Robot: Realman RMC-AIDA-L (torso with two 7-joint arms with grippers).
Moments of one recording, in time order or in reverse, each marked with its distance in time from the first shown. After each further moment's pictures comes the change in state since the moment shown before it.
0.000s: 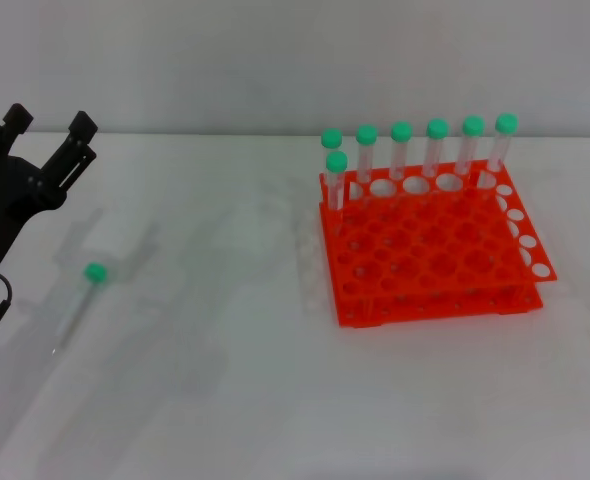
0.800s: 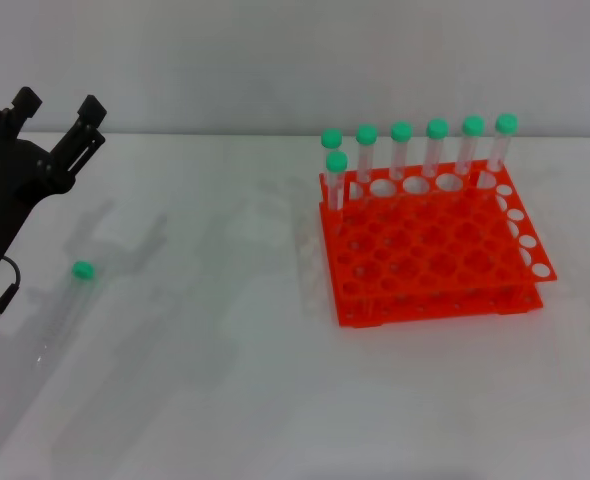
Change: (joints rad) left arm -0.030 0.001 0.000 0.002 -0.003 -0.008 0.000; right arm 0.004 0.000 0.002 -0.009 0.012 -0.001 0.001
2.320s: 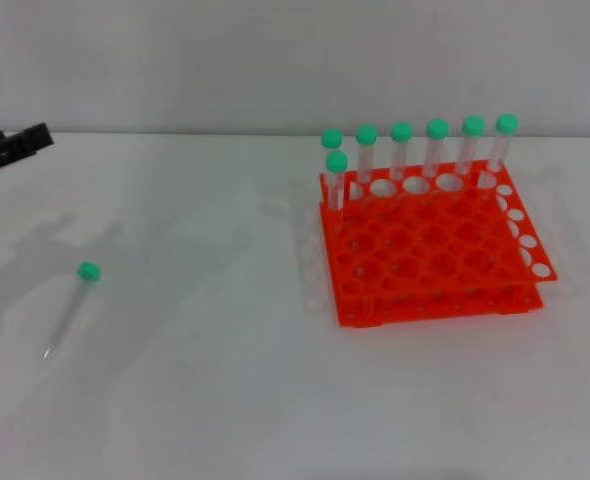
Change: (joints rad) left arm 0.136 0.147 -0.116 0.683 0.857 -0.192 -1.240; right arm -0.001 -0.005 0.016 -0.034 0.000 0.045 -0.005
